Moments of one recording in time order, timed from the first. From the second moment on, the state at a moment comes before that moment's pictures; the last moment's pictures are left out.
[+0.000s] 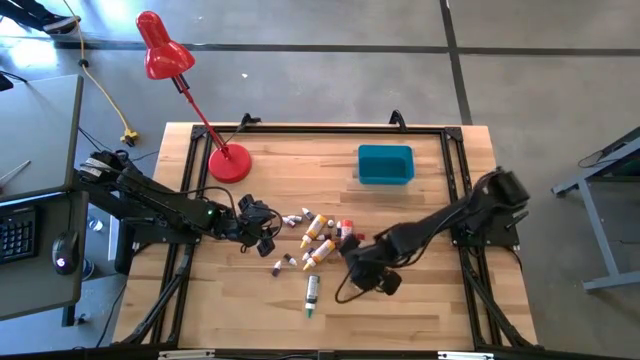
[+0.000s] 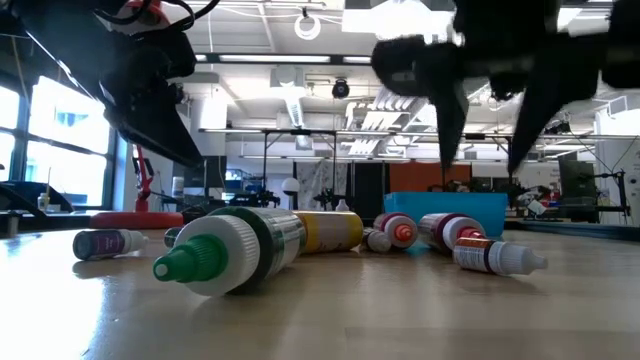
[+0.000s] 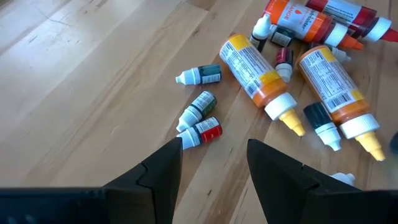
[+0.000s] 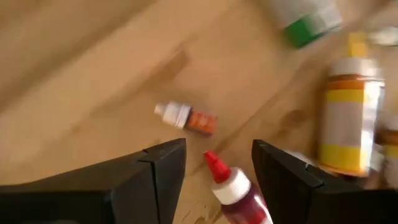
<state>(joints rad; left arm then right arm) -0.34 1.20 0.58 -0.23 -0.55 -0.64 0.39 1.77 1.19 -0.60 -0.03 -0.52</state>
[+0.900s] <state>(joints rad) -0.34 1.20 0.58 -0.23 -0.52 -0.64 0.26 1.94 1.21 -0.74 0.09 -0.99</state>
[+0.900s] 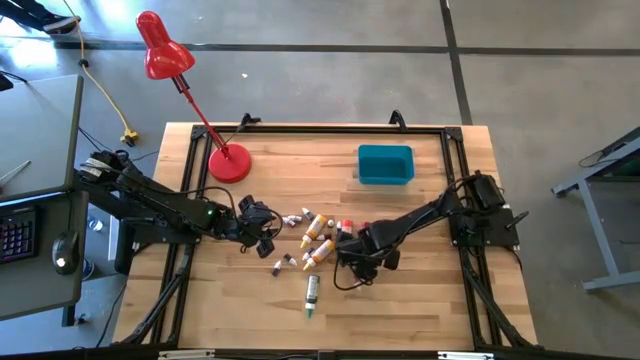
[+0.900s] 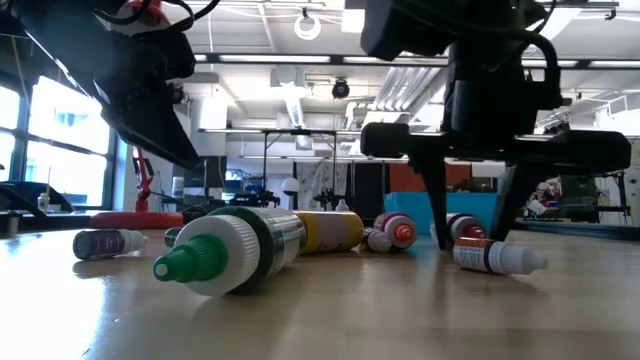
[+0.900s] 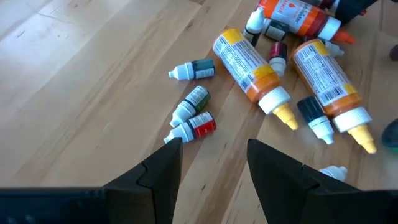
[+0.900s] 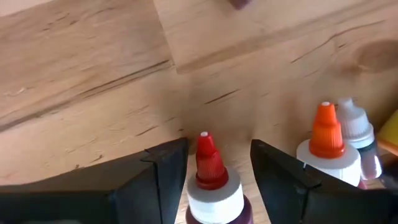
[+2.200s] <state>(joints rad) -0.34 1.20 0.57 -0.23 -0.53 -0.64 0.13 1.92 1.24 -0.68 -0.01 -0.71</state>
